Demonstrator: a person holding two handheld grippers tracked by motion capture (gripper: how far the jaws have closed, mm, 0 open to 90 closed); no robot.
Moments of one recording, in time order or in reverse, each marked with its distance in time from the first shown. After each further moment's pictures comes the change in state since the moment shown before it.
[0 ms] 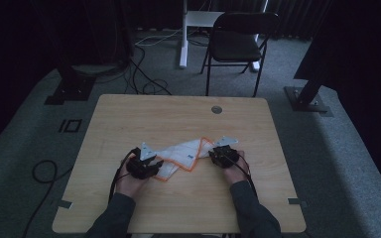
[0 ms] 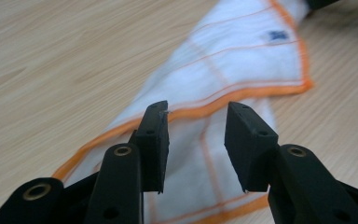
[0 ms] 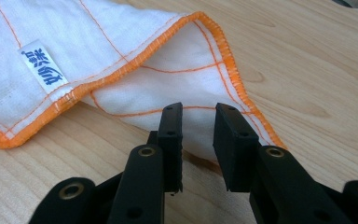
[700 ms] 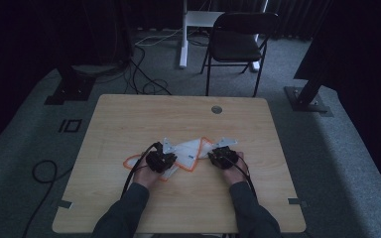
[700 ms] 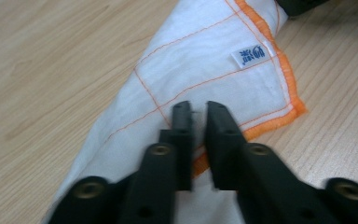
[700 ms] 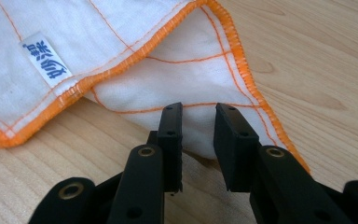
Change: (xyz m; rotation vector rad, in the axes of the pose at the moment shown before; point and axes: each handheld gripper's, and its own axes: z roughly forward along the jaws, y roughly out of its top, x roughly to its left) left arm -0.012 0.031 0.044 0.082 -0.052 0.095; right arm 0.001 -0.005 0.005 0.012 0.014 0.010
